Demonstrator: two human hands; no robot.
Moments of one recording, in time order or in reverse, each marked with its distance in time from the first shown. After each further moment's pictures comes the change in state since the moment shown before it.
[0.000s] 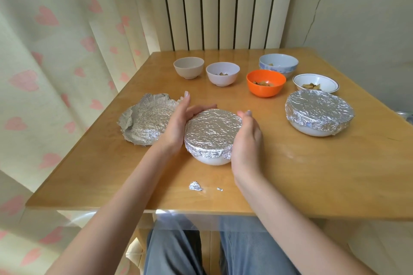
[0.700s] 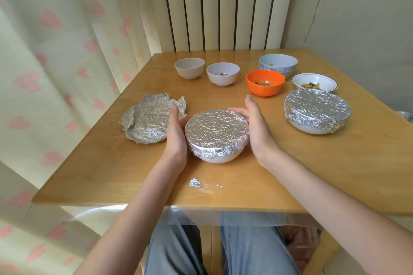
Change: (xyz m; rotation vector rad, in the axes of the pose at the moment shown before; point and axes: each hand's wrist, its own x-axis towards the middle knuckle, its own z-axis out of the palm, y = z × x) left_hand -0.029 -0.008 0.023 -0.169 0.373 -0.038; right_hand 0.040 -0.011 -0.024 -0.107 -0.410 0.116
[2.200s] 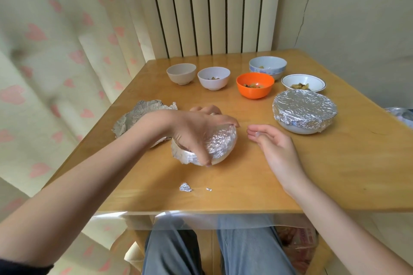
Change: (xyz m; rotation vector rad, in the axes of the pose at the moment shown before) left_hand 0.014 0.061 0.039 1.841 -0.842 0.258; right_hand -0.033 0.028 -0.057 -0.080 0.145 -0.239
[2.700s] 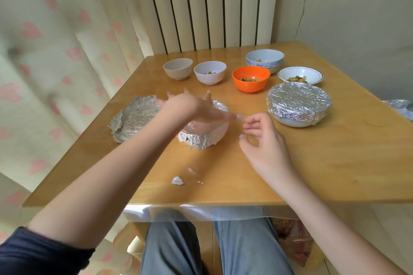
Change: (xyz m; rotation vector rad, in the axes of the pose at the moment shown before) left_hand 0.030 0.030 -0.012 -0.111 -0.060 -0.604; right_hand -0.016 -0.009 0.003 -0.339 0.017 -0.223
